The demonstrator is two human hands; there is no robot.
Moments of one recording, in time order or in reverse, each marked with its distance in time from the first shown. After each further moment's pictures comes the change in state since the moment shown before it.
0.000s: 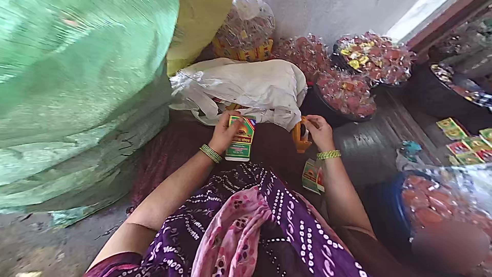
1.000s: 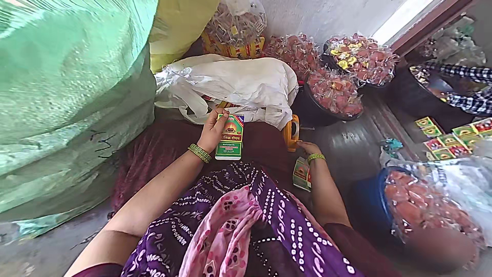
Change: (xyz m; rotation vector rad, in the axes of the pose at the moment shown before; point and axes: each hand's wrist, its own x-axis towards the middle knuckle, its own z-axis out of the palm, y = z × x) left_hand 0.003 -0.005 0.003 -0.037 0.047 -0.043; right_hand -0.010 0.134 0.003 -0.023 -0.077 0.695
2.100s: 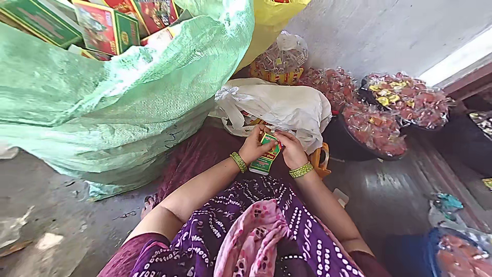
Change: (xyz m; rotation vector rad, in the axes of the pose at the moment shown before) left_hand -0.001 0.000 0.006 -0.010 -0.064 0.200; right_hand -0.179 -0.186 0.148 0.653 -0.551 -0.514
